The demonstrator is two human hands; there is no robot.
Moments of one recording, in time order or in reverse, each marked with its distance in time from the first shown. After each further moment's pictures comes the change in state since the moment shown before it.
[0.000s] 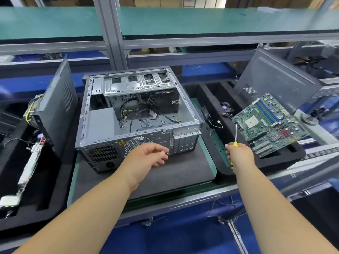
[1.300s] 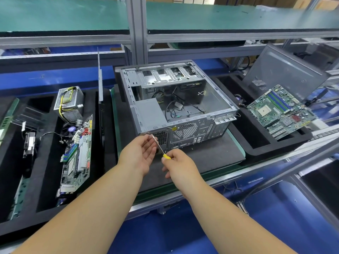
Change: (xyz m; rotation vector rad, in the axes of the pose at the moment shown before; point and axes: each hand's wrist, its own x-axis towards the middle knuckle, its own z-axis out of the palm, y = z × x) left_hand -0.037 -0.030 -0.141 -0.919 0.302 -0.384; right_hand -0.304 0.004 0.189 -0.188 -0.513 -0.202
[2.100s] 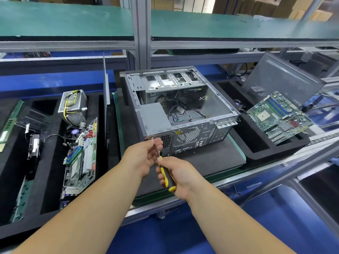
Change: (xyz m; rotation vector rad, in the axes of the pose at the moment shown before) left_hand -0.004 0.012 -0.004 0.265 -0.105 0.033; right_hand -0.016 -0.028 0.013 0.547 -0.244 0.291
